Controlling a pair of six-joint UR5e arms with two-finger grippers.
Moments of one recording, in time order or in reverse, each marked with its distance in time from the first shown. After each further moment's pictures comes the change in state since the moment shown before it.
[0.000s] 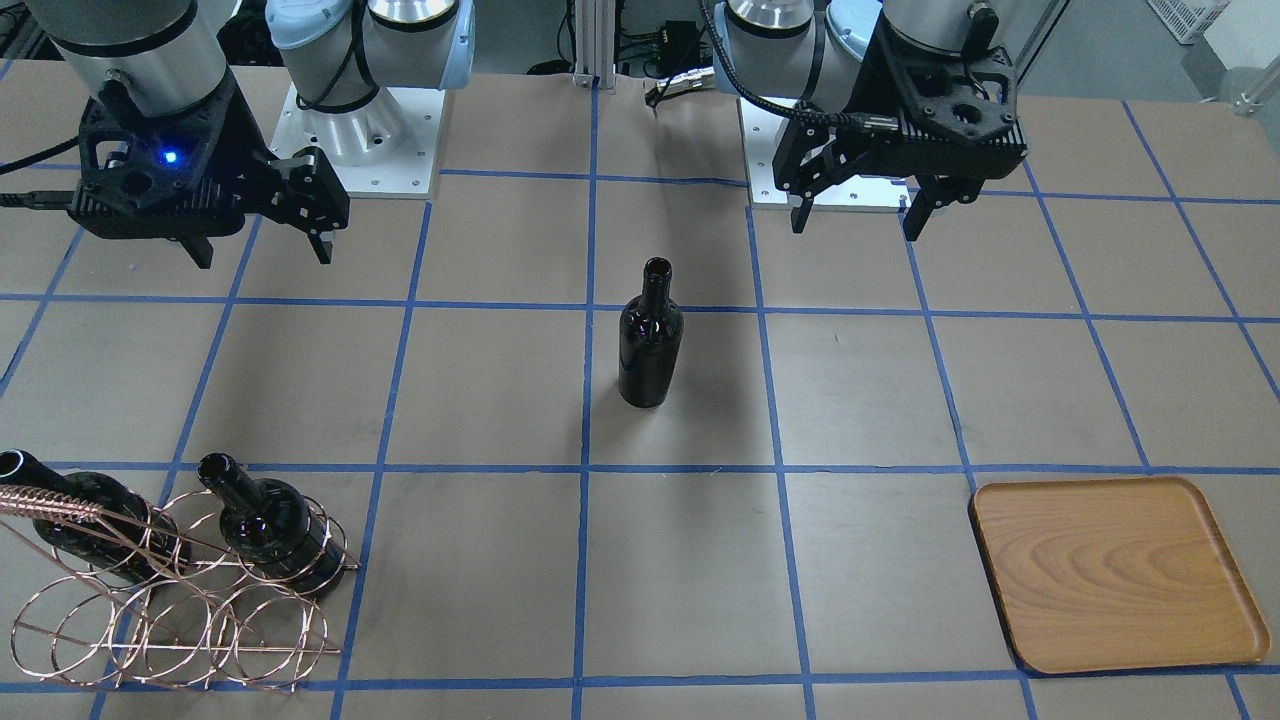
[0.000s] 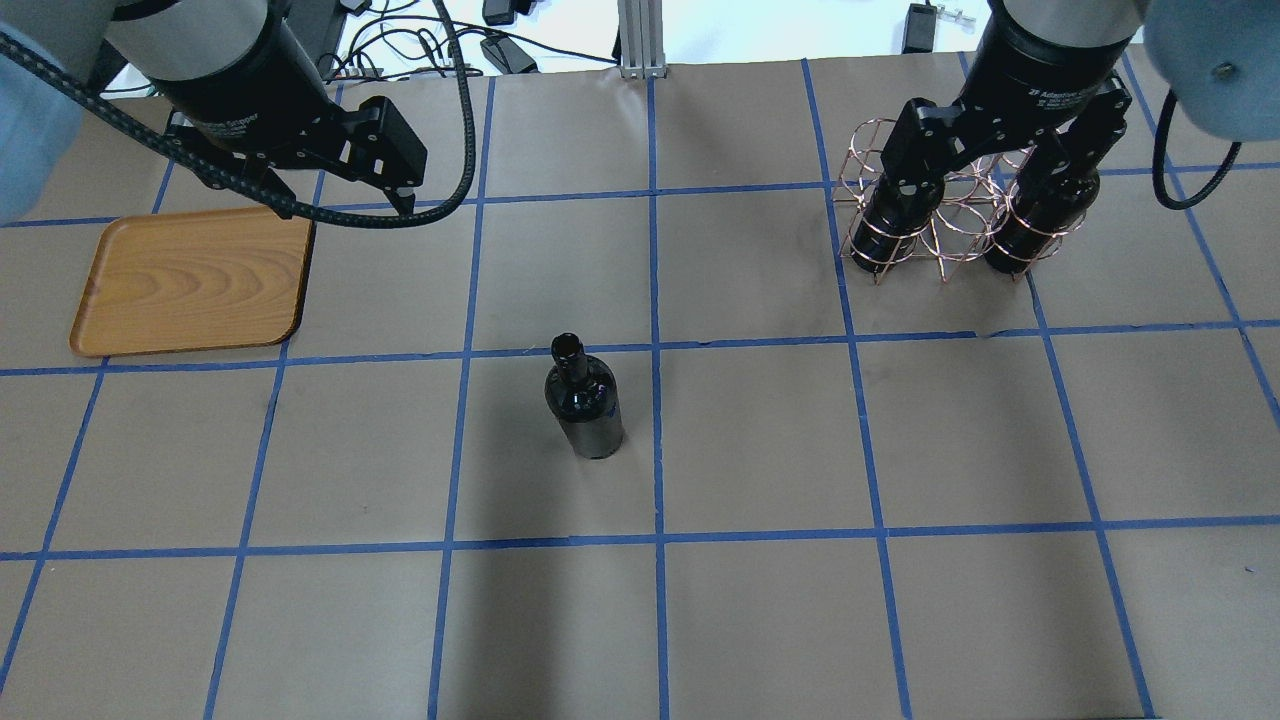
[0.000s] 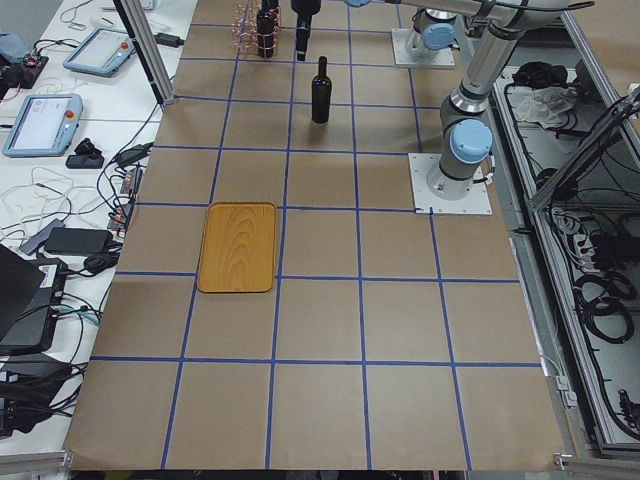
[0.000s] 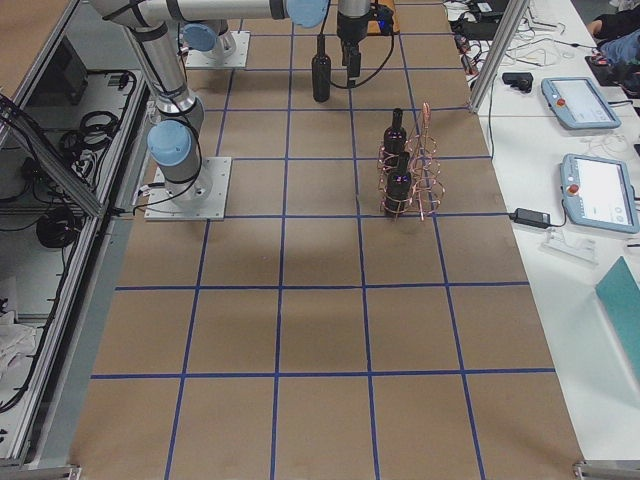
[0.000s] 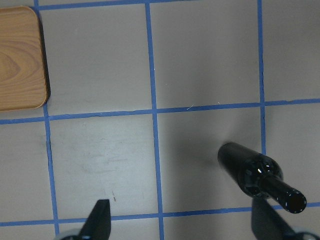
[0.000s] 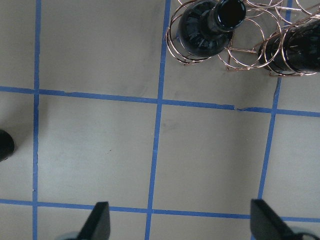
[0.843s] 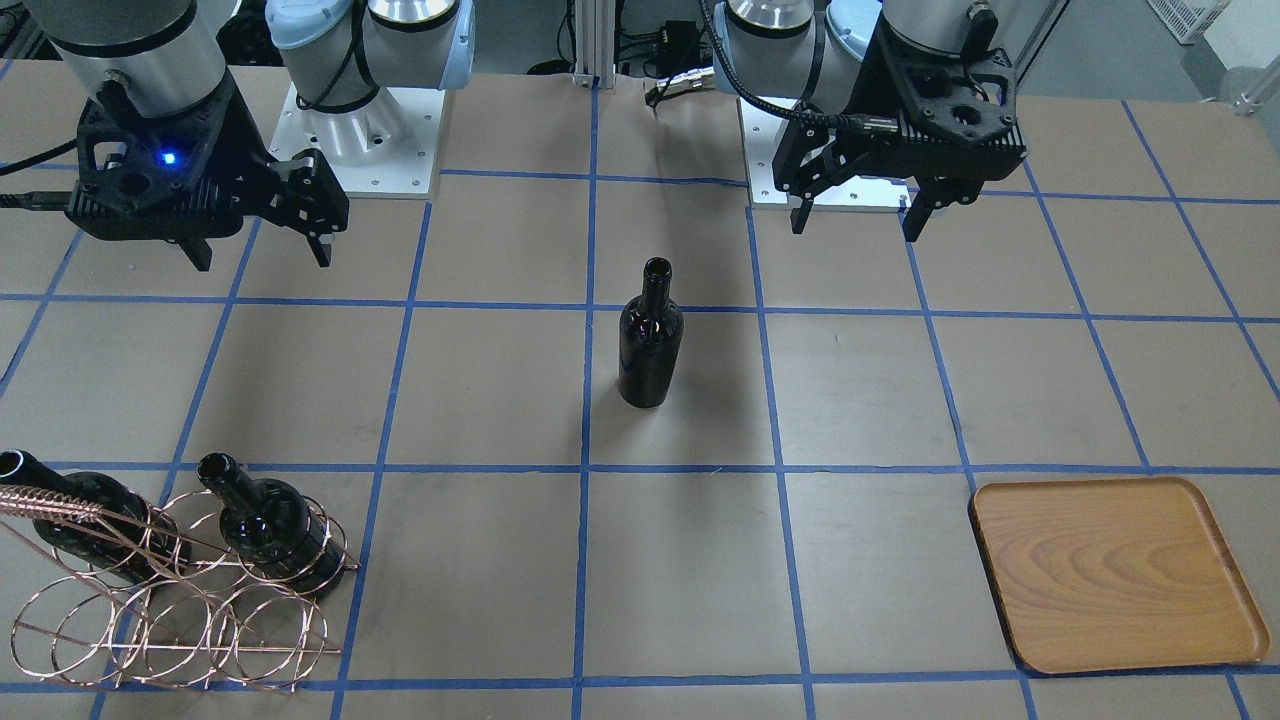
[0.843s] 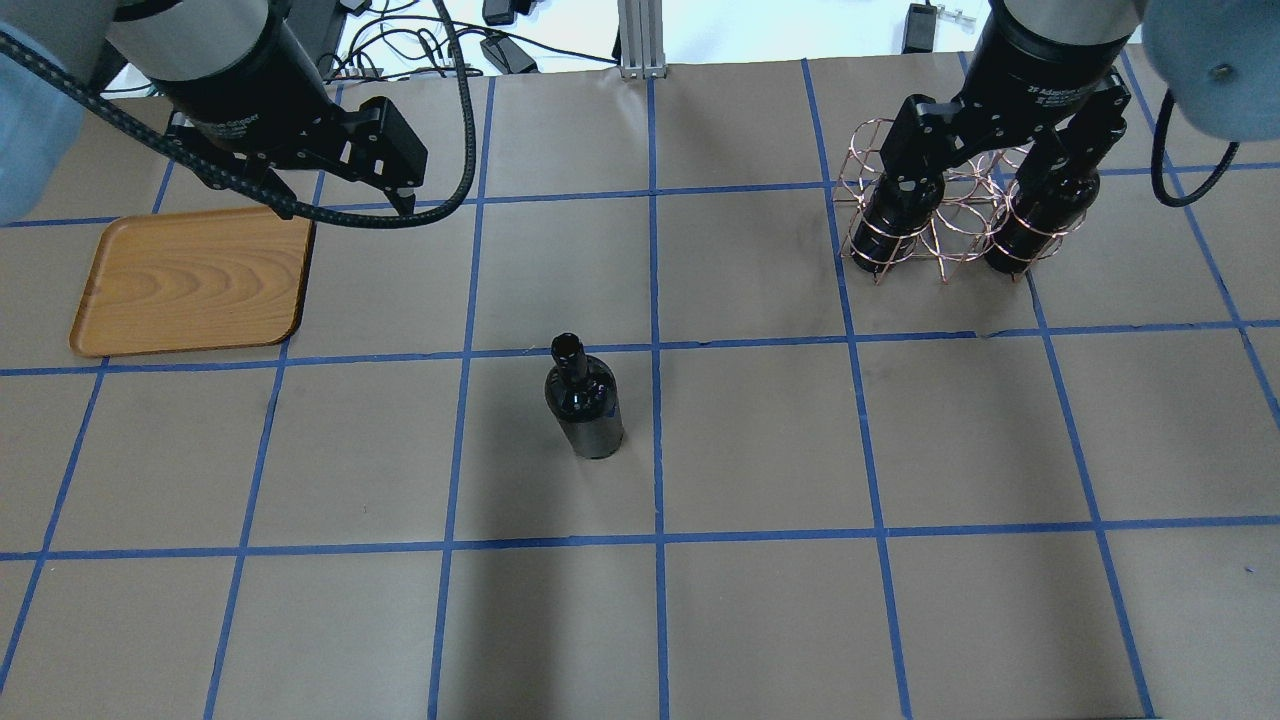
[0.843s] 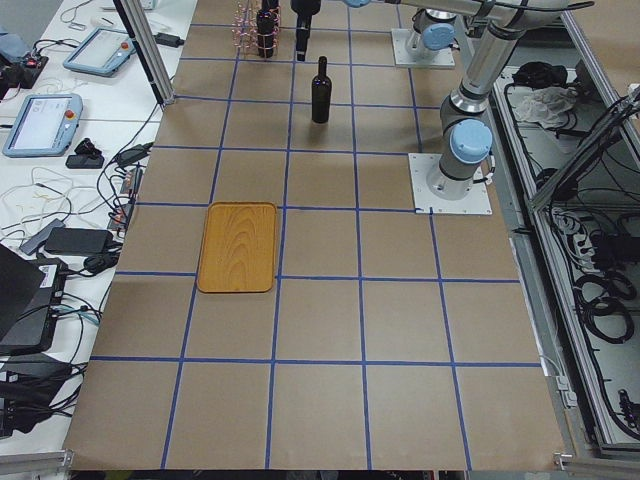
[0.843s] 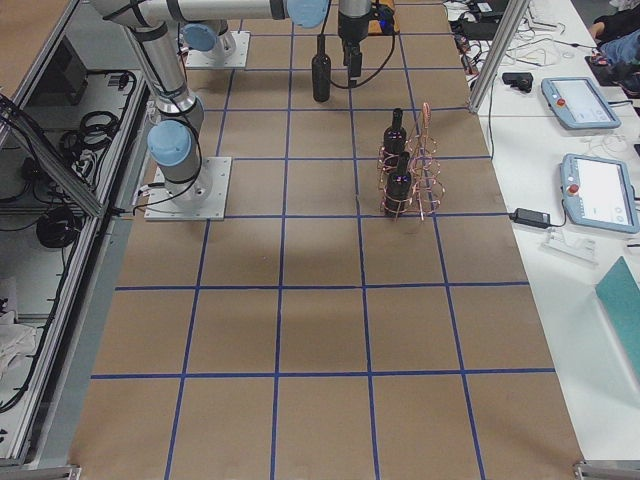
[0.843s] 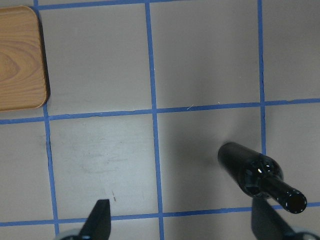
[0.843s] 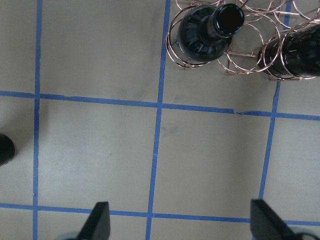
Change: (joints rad) left arm 0.000 0.000 0.000 0.000 0.000 0.000; right arm 0.000 0.001 0.000 -0.014 0.002 0.003
